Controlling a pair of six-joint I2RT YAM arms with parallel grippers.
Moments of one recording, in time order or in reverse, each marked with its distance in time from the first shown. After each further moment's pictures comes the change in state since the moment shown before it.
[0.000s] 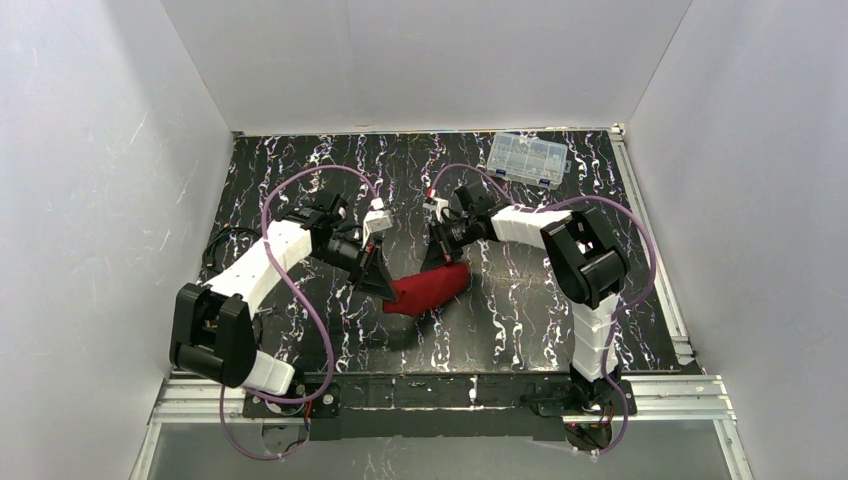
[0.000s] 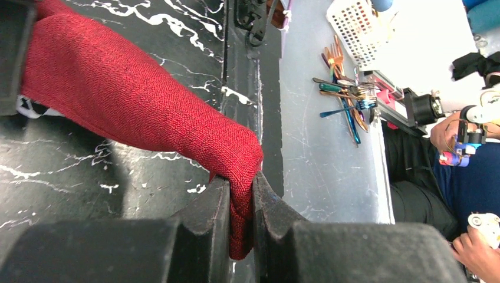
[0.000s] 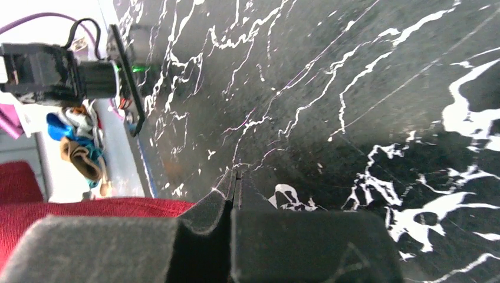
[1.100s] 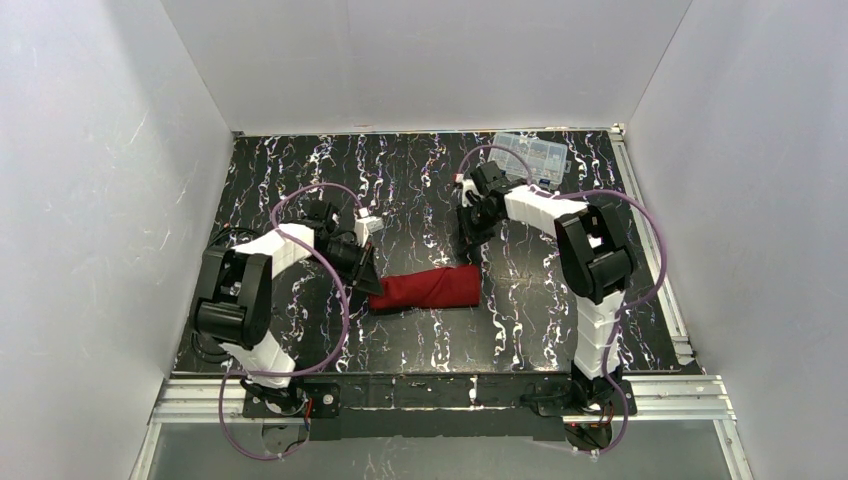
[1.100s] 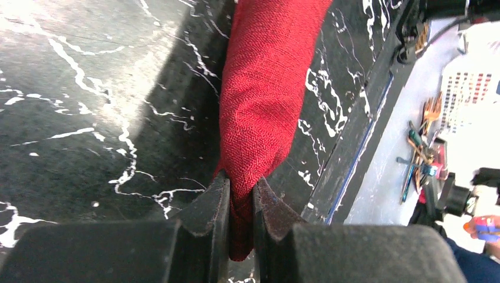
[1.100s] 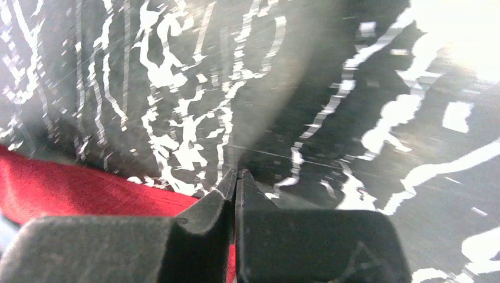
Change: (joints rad) left arm 0.130 0.186 -0.165 0.406 -0.338 -0.332; right arm -0.095 0.028 0.148 -0.340 0.440 -0.074
